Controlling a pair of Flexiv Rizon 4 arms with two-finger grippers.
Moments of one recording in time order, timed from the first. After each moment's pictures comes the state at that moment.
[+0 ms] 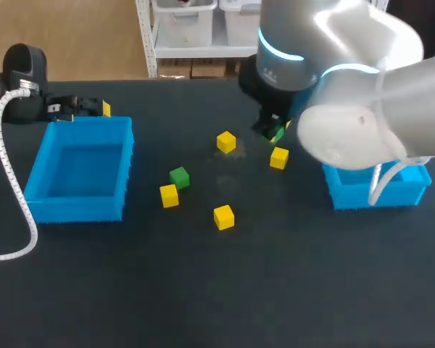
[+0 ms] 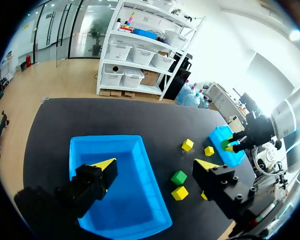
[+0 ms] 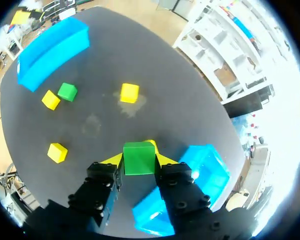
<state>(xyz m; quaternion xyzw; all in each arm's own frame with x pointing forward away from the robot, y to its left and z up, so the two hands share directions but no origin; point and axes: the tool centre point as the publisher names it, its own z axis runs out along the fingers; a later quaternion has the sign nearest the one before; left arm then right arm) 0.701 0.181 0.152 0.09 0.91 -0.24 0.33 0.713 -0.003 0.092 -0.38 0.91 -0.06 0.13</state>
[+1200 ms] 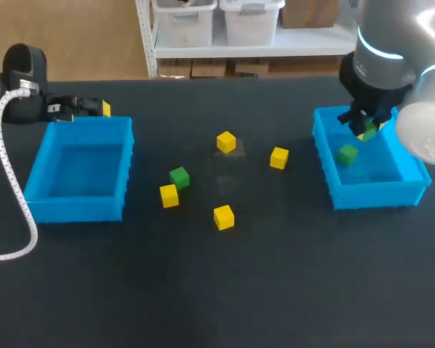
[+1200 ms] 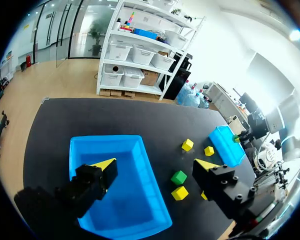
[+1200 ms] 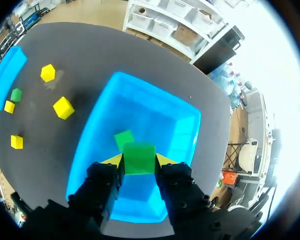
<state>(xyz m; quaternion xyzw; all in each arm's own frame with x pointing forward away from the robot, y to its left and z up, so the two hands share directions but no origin) 0.701 0.181 0.152 0.09 0.91 -0.24 0.33 0.717 -0.171 0.076 -0.20 0.97 -0.10 0.11</state>
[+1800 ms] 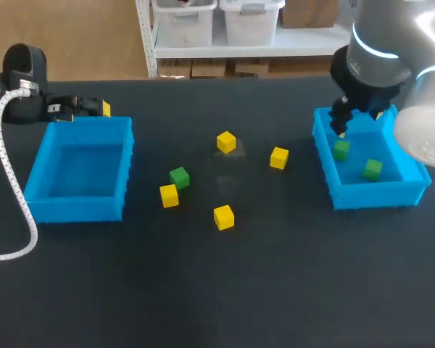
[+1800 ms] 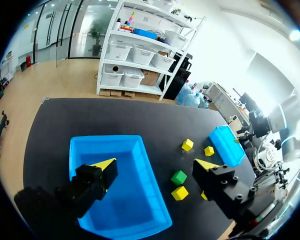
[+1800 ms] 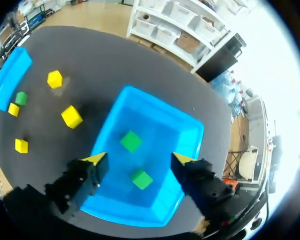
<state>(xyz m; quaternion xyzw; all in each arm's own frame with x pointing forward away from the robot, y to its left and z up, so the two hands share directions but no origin) 0.701 0.181 0.152 0.09 0.91 -0.24 0.33 0.728 -0.146 0.089 -0.22 0.96 -0.08 0.15</state>
